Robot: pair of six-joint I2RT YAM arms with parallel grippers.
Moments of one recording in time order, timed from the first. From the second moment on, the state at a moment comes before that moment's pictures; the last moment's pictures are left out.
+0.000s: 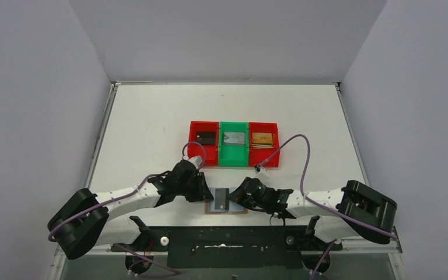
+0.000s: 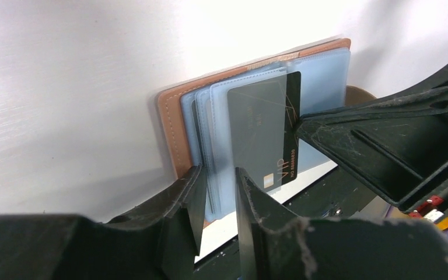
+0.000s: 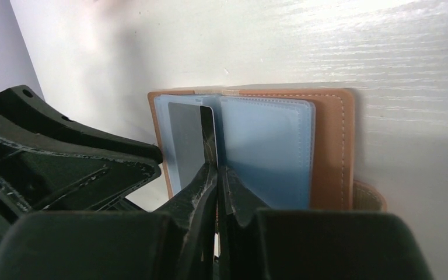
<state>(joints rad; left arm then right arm) -0.79 1.24 0.43 -0.05 0.20 -0.90 1.07 1.32 0.36 0.23 0.19 1.35</state>
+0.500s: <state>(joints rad) -0.79 1.26 0.49 -0.03 0.26 -0.89 1.07 1.37 0.43 0.13 0.19 1.34</state>
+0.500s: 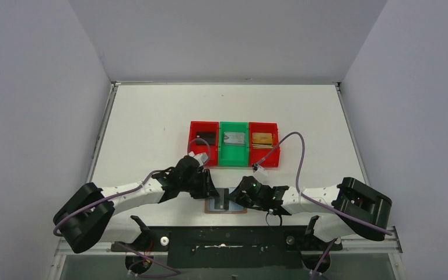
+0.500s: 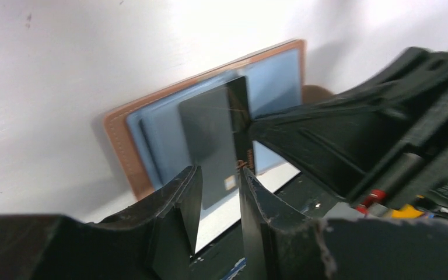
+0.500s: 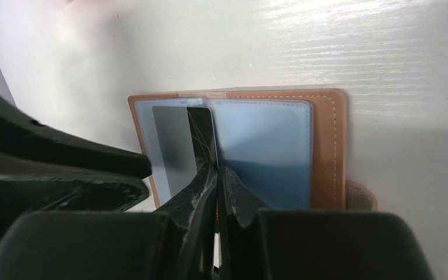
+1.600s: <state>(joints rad) -0.81 1.33 0.52 -0.12 0.20 -0.87 1.03 1.34 0.35 0.26 0.16 1.35</state>
